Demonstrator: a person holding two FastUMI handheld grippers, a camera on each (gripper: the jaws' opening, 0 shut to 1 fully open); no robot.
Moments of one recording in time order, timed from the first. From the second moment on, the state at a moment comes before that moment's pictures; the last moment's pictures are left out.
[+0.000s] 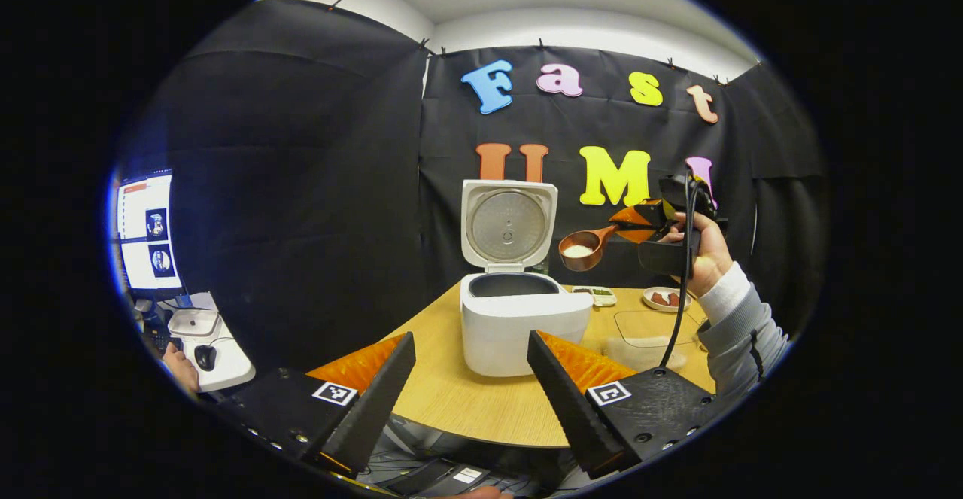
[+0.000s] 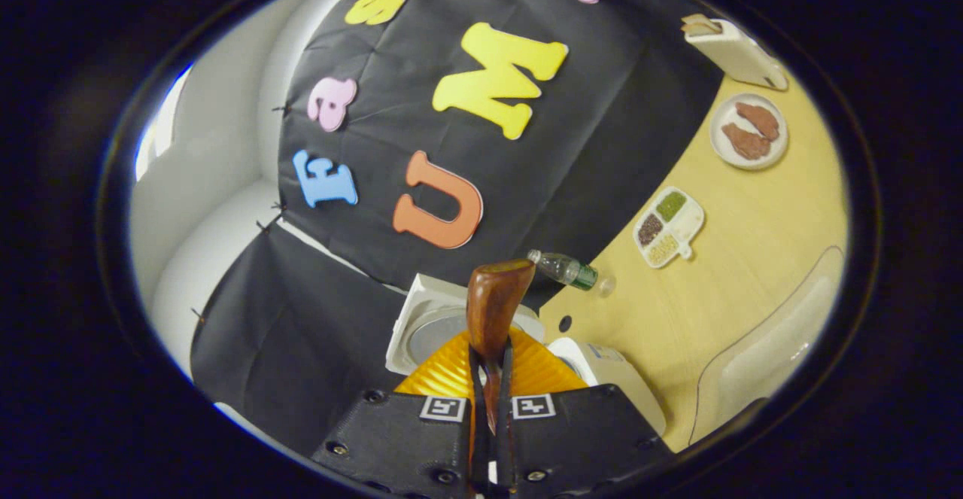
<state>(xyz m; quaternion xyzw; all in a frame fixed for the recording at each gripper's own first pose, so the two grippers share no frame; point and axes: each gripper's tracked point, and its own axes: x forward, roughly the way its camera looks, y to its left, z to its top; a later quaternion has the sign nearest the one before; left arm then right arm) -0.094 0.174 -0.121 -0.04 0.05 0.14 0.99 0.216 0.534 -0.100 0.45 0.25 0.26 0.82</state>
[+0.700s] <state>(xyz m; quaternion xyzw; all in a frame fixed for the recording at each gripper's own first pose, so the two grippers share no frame) -0.083 0.183 -0.128 -0.03 0.07 0.16 0.98 0.226 0.639 -0.110 0.16 0.16 0.34 0.91</state>
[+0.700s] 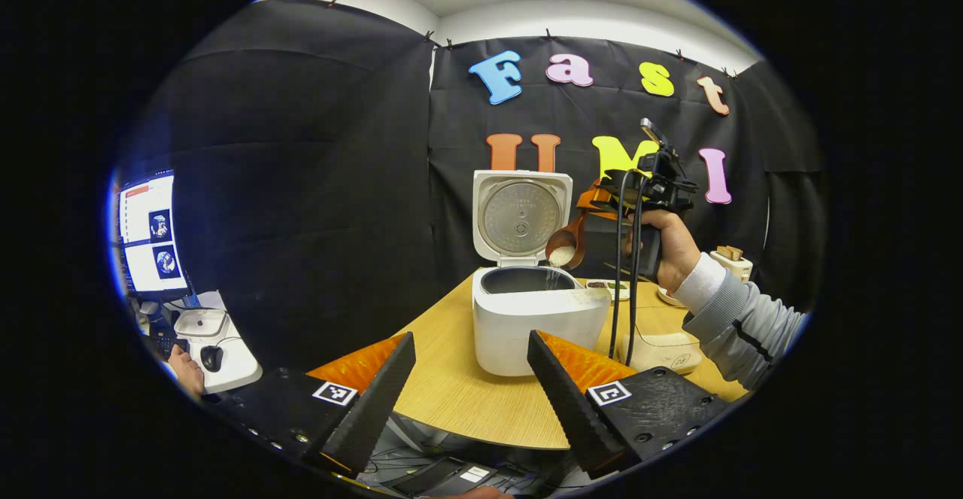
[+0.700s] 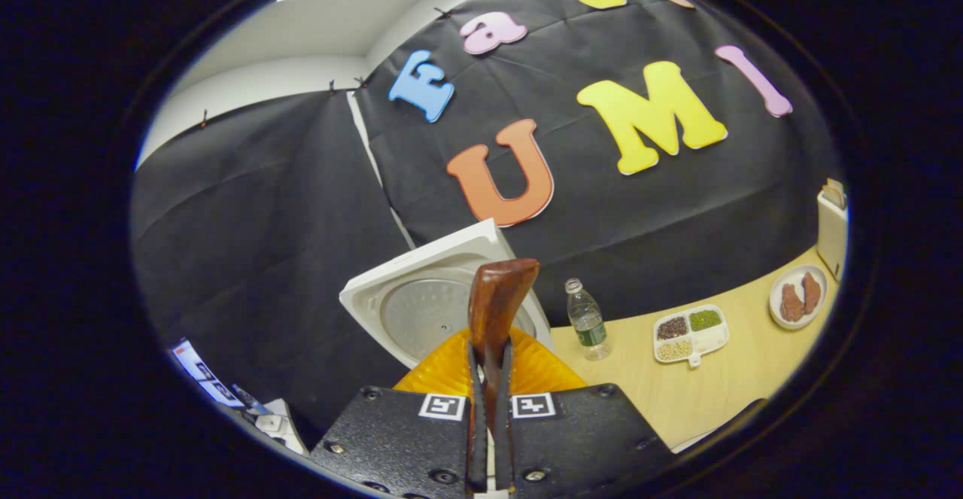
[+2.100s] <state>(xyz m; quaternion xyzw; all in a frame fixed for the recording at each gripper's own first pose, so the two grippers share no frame) -0.041 0.164 -0.135 -0.03 0.09 0.18 0.98 0.159 0.607 -0.082 -0.09 -0.02 0.39 0.91</state>
